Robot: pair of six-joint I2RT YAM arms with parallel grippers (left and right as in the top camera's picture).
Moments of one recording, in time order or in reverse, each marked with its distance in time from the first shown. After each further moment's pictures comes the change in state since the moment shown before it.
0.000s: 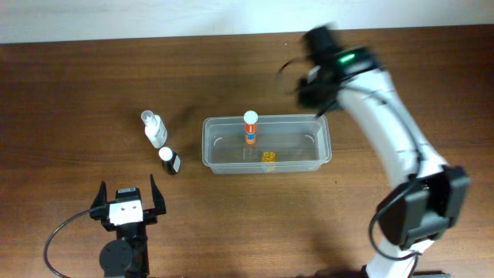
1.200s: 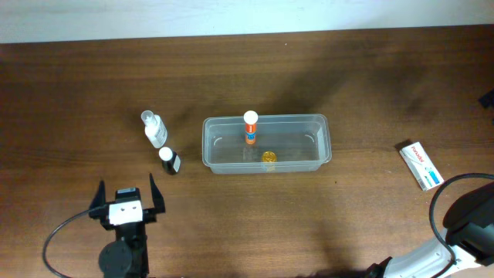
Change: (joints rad) left arm 0.000 0.001 -0.002 0.048 -0.002 0.018; right arm -0.924 0.000 0.060 -0.001 0.075 -0.004
